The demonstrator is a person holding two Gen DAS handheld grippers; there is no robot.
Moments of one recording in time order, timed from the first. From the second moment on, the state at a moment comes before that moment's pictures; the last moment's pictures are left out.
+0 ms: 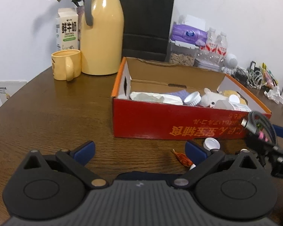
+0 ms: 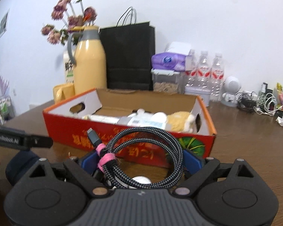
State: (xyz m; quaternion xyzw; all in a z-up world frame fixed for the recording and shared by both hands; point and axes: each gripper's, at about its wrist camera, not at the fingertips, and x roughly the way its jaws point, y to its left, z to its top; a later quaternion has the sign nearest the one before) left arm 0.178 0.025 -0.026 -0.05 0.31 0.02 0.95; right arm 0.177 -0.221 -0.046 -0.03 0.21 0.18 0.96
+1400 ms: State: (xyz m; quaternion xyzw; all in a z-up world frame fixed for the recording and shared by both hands) left arm 0.248 -0.085 -0.037 0.00 0.40 -0.04 0.91; right arm 0.174 -0.275 -0.042 0.05 0.19 0.10 0.98
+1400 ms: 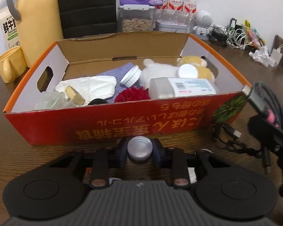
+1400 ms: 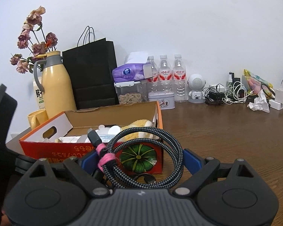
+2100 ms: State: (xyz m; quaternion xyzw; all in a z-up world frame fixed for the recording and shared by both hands) left arm 0.211 -0.068 0.004 -0.03 0.33 -0.06 0.94; right arm 0.177 -0.265 -0.044 0.02 0.19 0.10 0.98
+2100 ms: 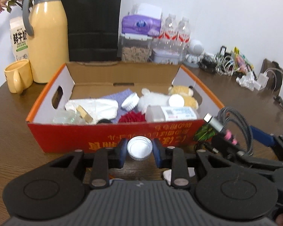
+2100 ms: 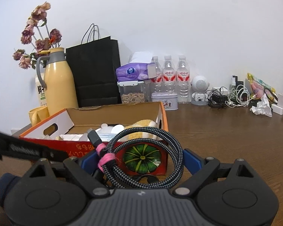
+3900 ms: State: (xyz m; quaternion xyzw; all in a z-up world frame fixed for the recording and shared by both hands) left arm 0.291 -0.012 0.030 -0.07 0.24 -0.01 0.97; right arm 0.284 -0.176 -0.017 -0.02 0.19 0.11 0.98
